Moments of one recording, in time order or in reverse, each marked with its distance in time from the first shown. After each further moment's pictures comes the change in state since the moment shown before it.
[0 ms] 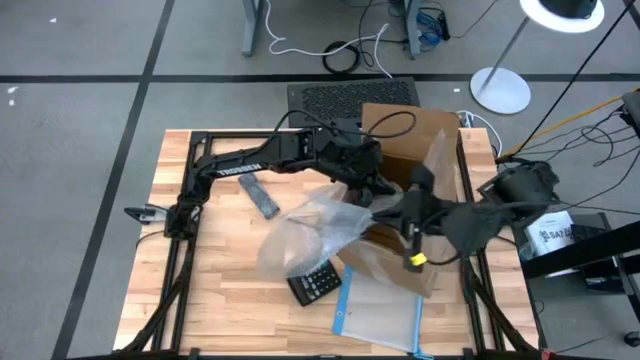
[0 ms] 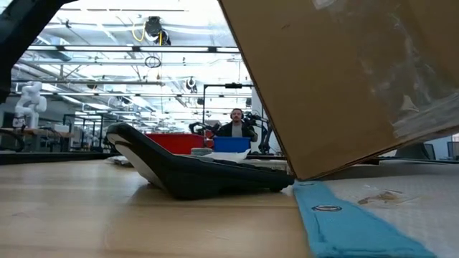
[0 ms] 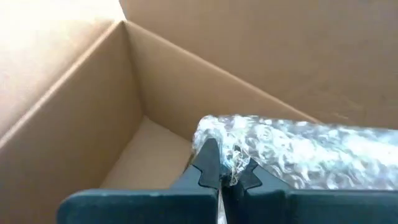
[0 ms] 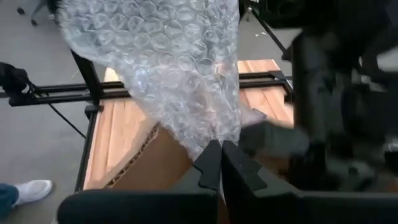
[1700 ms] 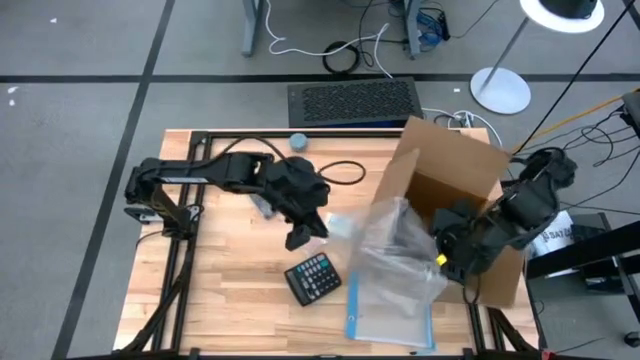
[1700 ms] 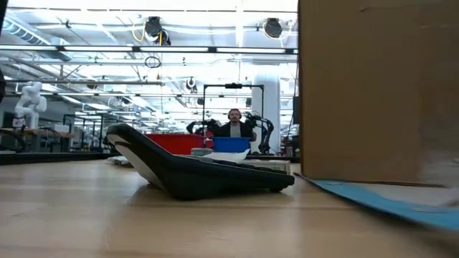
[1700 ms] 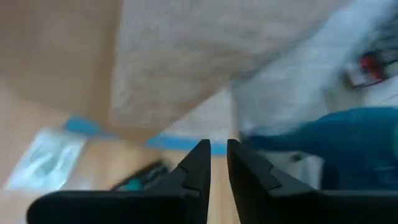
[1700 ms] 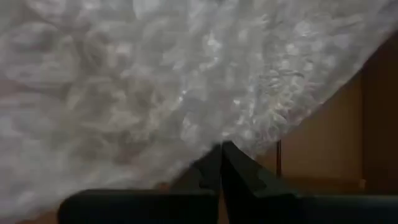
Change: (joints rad) left arm -0.143 -0.426 -0.568 -0.161 0.062 -0.131; right arm 0.114 -0.337 -0.668 -0.237 -0.476 0.726
